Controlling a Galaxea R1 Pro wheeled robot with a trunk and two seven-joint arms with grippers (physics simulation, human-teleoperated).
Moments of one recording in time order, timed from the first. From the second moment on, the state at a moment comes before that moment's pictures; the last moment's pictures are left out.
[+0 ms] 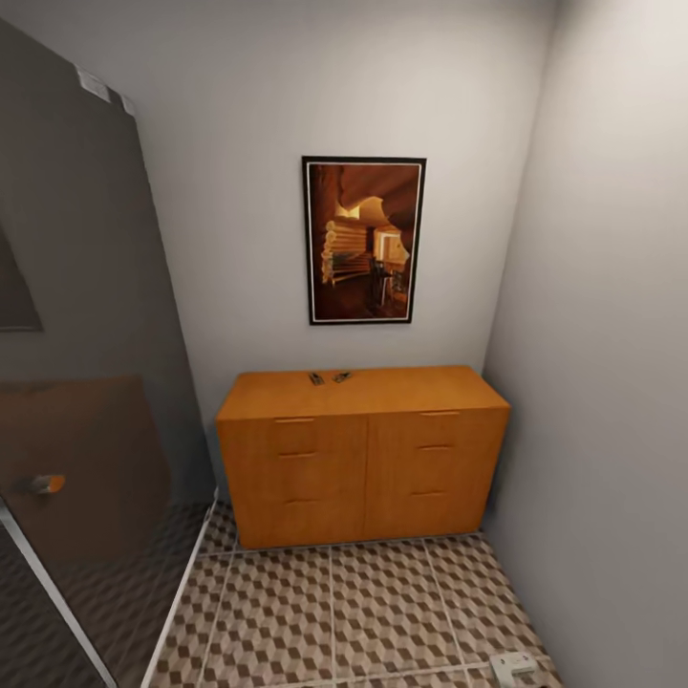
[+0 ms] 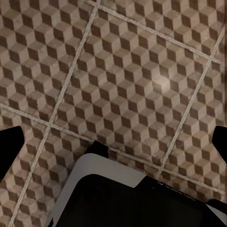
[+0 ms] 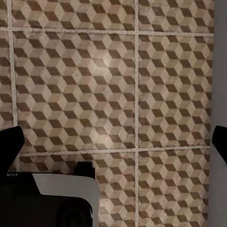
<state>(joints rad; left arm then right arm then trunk) -0.39 0.11 -0.14 0.03 0.61 0.00 0.00 -0.53 -0.07 -0.28 0.03 0.39 0.10 -0.01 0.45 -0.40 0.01</state>
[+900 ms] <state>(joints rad) -0.39 0.10 -0.14 0.03 0.61 -0.01 0.00 -0.53 -0.07 -0.28 0.03 0.39 0.10 -0.01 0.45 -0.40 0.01</state>
